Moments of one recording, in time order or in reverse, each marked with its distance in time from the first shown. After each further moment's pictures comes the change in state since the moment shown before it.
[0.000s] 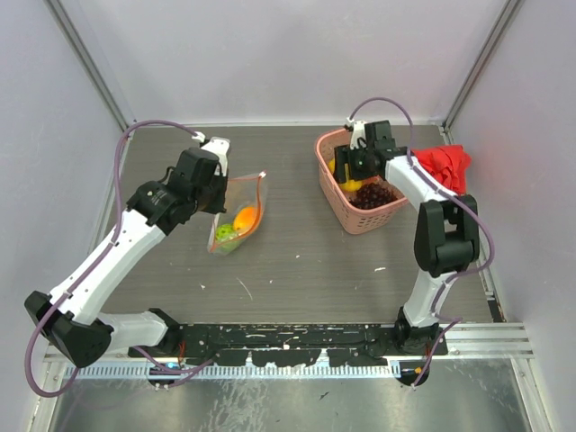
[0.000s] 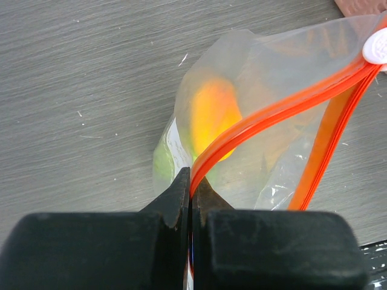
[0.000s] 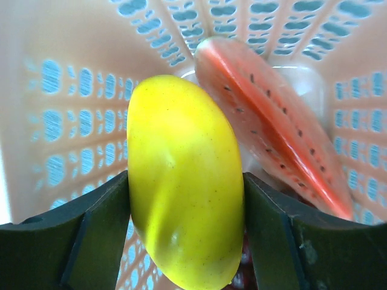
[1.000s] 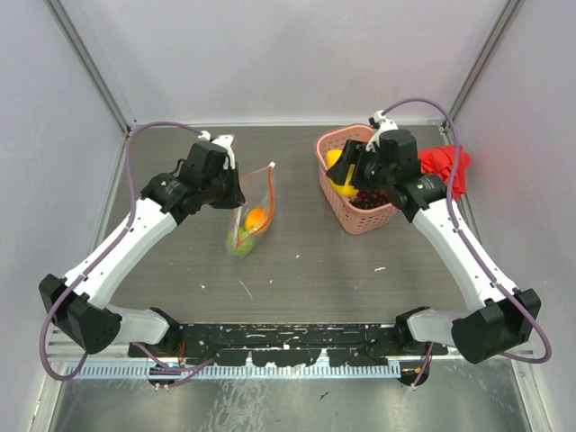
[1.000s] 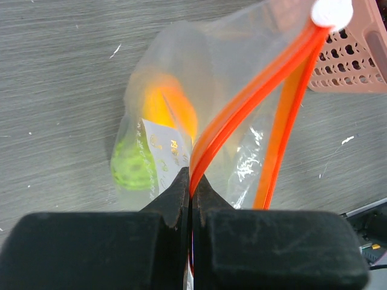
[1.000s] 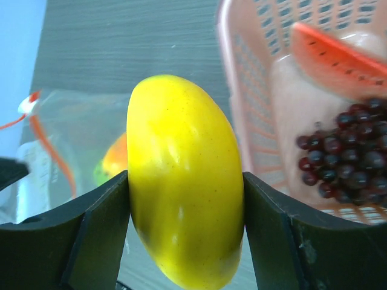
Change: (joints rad) left arm 0.019 0.080 0.016 0.064 0.186 -0.205; right arm 0.141 -0.604 -0.159 -0.106 0.134 0.472
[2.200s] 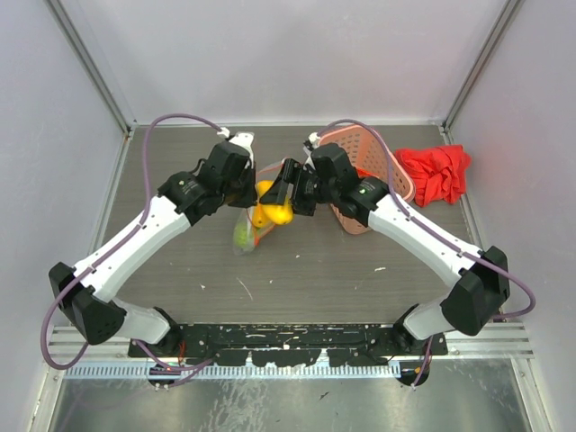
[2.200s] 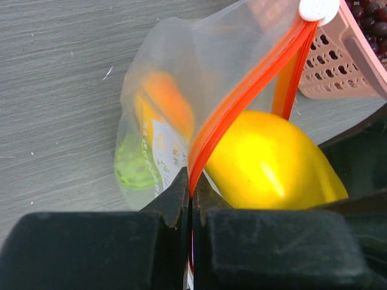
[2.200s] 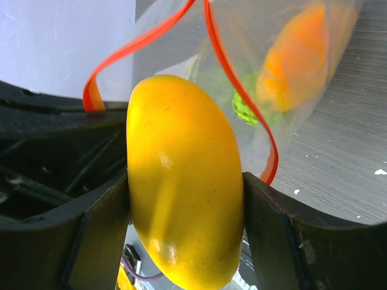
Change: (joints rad) left arm -0.129 0.080 0.084 0.022 -0.136 -0.013; right arm 0.379 0.180 0.048 0.089 -0.144 0.452
